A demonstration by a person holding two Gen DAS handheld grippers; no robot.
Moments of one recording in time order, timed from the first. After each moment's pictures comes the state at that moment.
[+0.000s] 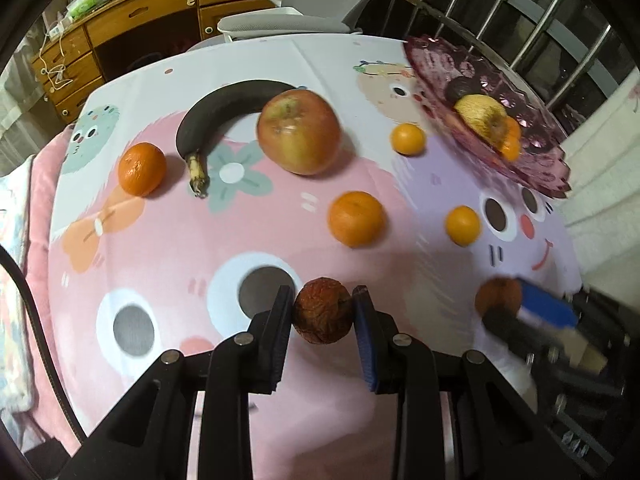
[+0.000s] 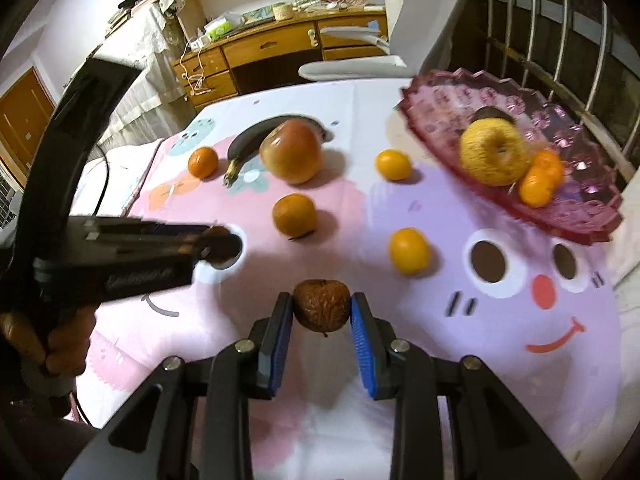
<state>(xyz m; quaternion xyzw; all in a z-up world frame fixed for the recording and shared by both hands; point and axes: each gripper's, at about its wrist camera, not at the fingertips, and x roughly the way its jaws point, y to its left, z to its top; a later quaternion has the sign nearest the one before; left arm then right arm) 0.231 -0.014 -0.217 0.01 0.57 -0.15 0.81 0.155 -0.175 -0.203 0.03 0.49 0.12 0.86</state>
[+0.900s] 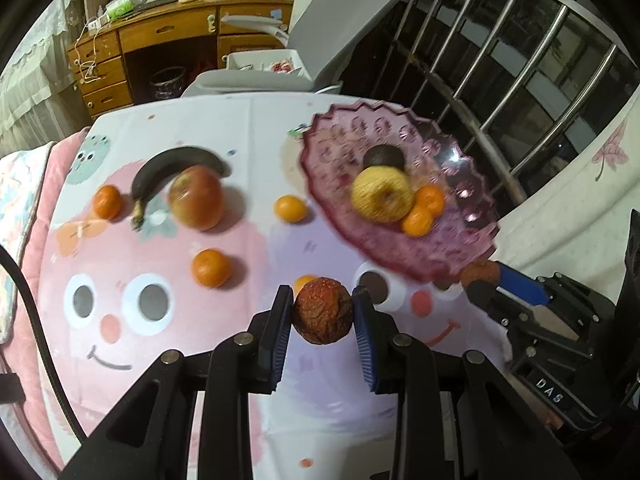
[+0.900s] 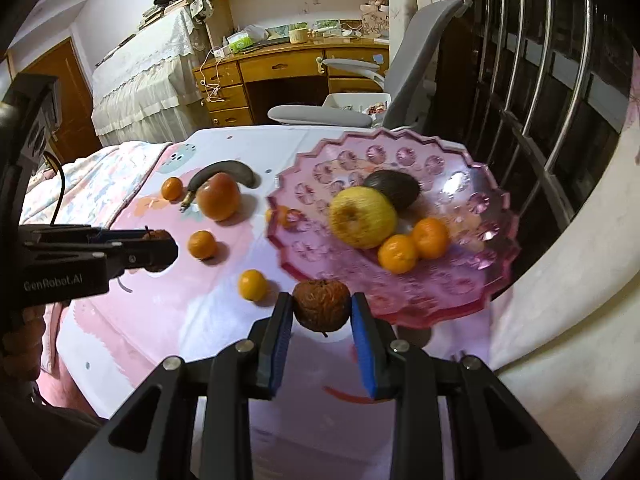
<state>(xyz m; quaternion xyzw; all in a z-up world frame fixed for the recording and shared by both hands) 0.216 -0.144 -0.133 -0.06 0.52 -0.09 0.84 0.179 -0.327 -0.141 -0.04 0.45 0.18 0.87</state>
